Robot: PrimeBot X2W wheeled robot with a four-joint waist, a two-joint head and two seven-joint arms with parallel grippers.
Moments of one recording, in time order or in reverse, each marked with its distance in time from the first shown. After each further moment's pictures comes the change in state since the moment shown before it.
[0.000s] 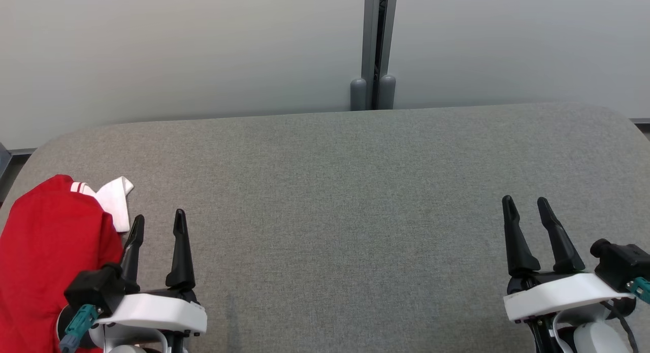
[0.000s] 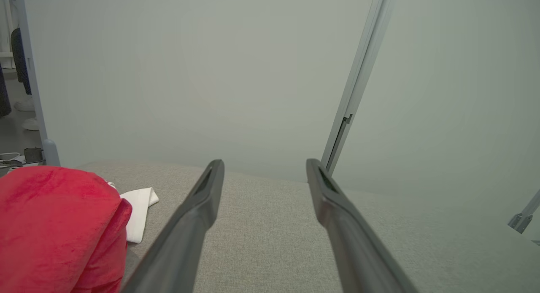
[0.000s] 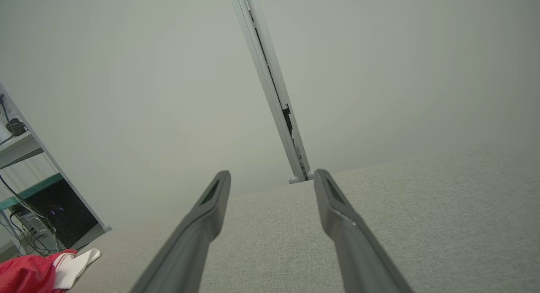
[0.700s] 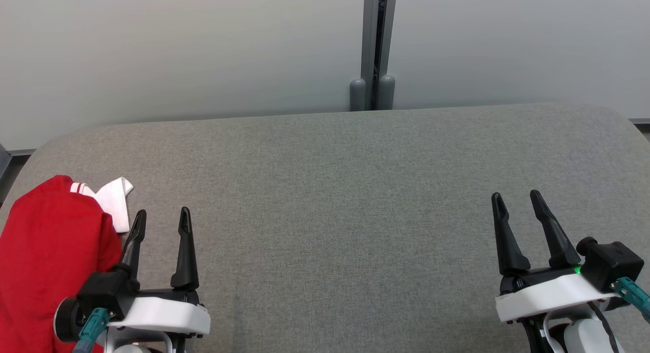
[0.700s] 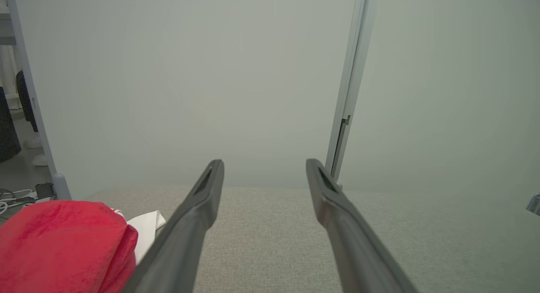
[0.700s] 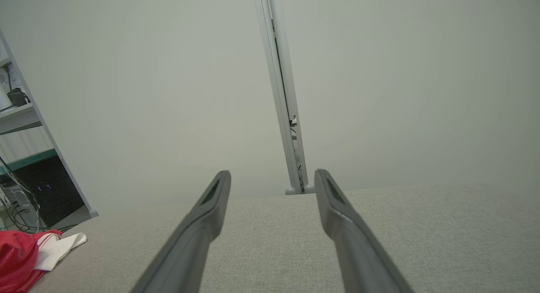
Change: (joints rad) left arm 0.003 -0.002 -0.001 -0.012 0.116 -0.006 -0.042; right arm -0.010 -0.002 0.026 -0.007 -0.135 0.001 -0.042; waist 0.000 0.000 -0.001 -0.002
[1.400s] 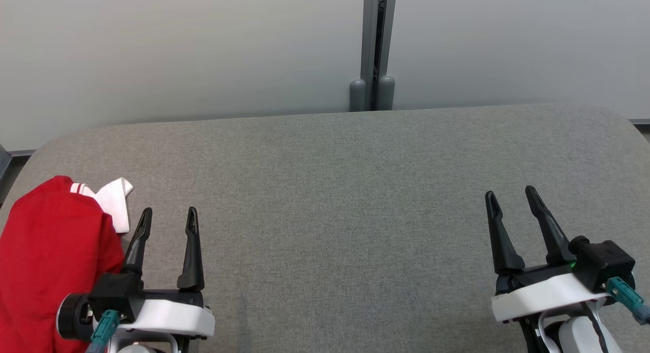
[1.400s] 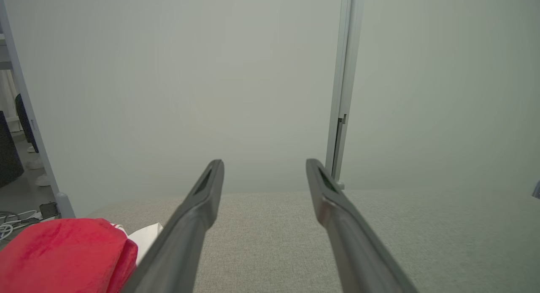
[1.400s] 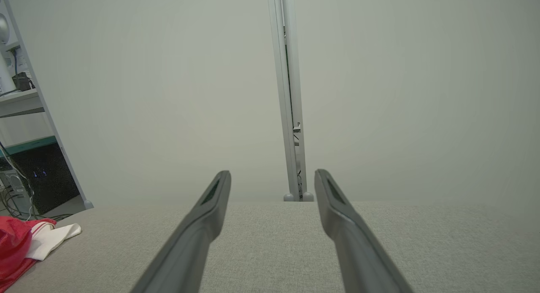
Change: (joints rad) left arm 0.001 0.000 -0.016 -0.002 0.072 0.011 -0.024; right arm -0.009 -0.002 0.013 0.000 -0.077 0.002 -0.023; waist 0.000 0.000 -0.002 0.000
